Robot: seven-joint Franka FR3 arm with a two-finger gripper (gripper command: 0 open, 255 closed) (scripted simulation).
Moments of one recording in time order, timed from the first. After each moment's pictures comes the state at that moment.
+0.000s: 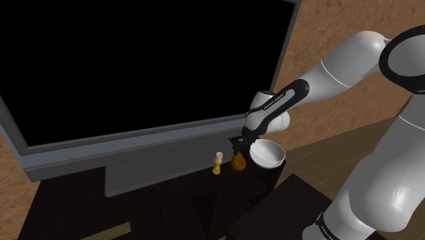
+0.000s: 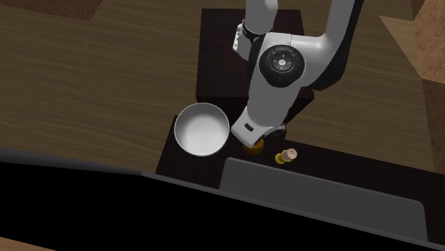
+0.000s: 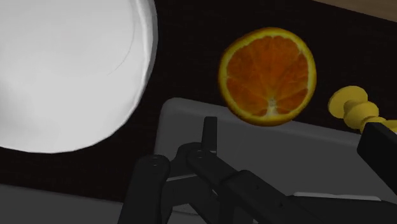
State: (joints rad) arm 0.11 0.00 -0.17 -2.62 0.17 2.74 -0.22
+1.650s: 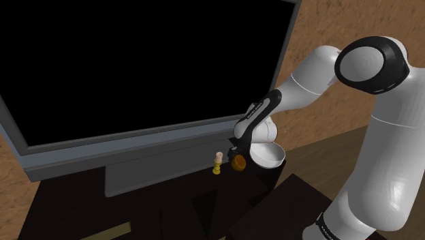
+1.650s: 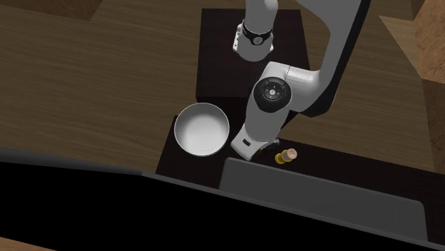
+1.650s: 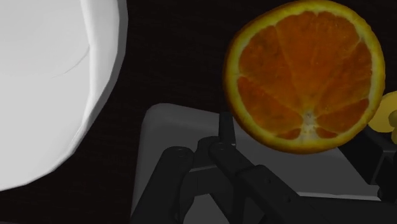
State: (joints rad) arm 0.08 0.23 -0.09 -2.55 0.39 2.92 -0.40
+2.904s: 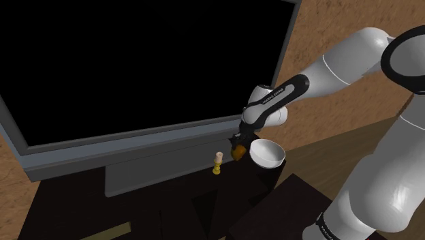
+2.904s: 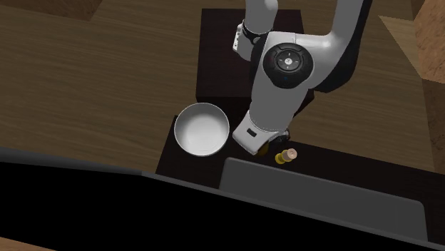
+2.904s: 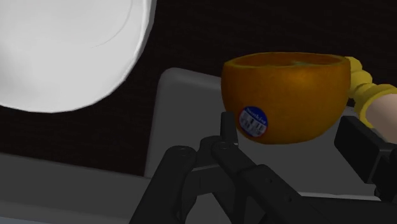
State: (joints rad) arm 0.12 -0.01 -0.17 -2.57 0.17 2.70 -0.22
